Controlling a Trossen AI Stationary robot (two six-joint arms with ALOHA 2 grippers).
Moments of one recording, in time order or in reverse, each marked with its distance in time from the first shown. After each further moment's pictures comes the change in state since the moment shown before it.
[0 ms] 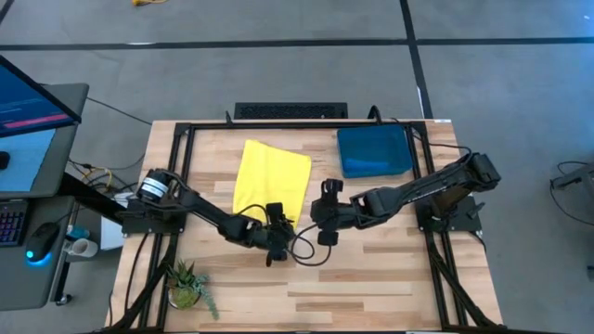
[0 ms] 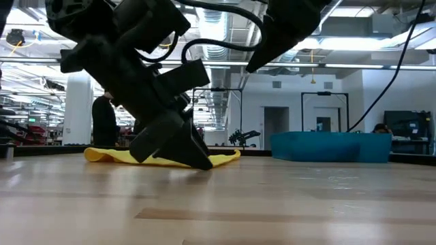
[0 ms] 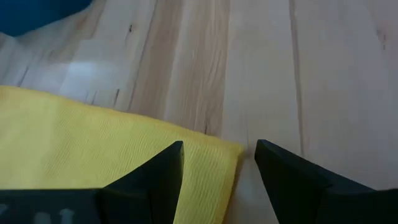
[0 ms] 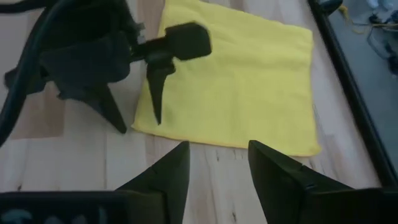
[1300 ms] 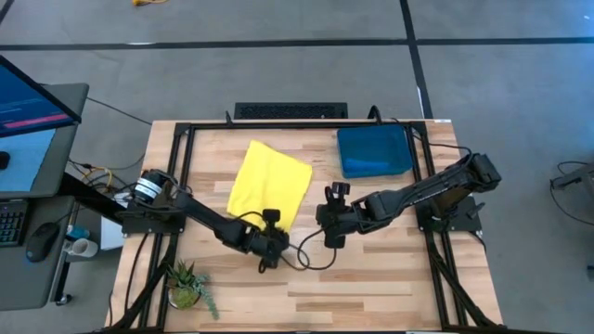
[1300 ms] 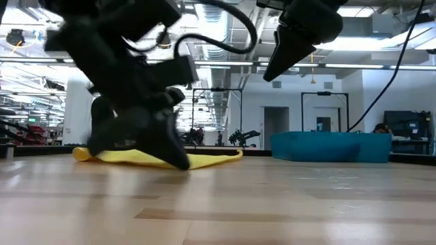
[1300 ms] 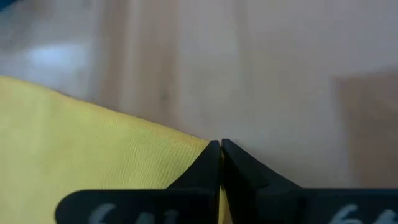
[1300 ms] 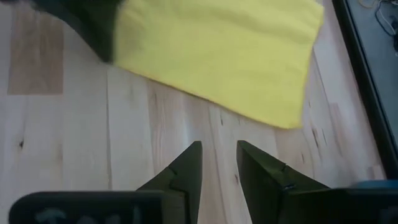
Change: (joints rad) left arm -0.068 -0.046 0.047 -0.274 0.072 -0.015; right arm 0.029 0.000 -0.001 -0.139 0.010 0.076
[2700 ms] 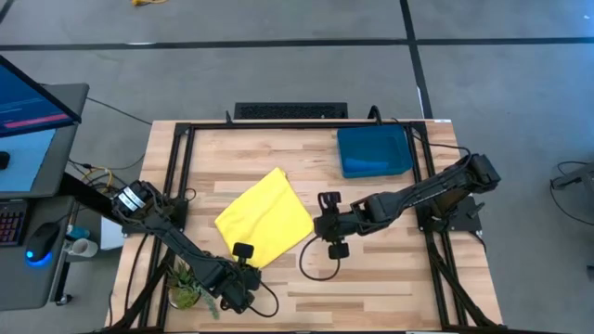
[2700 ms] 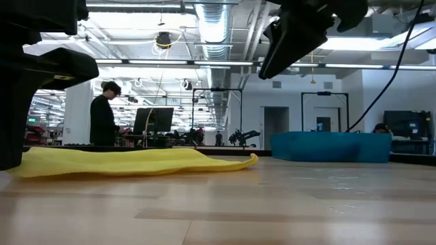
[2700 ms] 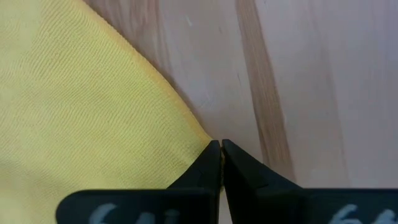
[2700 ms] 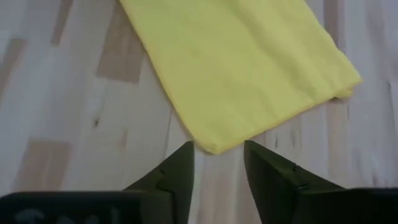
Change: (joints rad) left arm -0.356 -0.035 0.191 -0.599 0.166 -0.406; right arm 0.005 0.010 -0.007 0.085 -0.216 -0.164
